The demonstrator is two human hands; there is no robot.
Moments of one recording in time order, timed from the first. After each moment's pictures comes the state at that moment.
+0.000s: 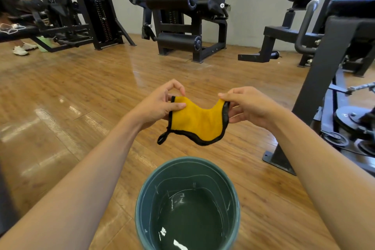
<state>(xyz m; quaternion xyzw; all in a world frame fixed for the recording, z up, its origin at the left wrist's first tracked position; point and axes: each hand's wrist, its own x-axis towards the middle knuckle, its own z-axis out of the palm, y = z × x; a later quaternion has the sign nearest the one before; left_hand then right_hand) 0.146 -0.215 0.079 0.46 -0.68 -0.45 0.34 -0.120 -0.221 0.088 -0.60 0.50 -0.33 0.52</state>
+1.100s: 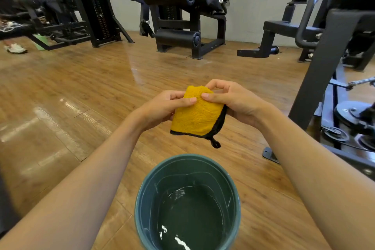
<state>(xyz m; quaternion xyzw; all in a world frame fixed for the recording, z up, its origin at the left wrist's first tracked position) 0.131 -0.215 0.070 0.44 -0.64 -0.54 0.31 -0.095 -0.226 0.080 -0.64 0.38 -0.34 0.57</state>
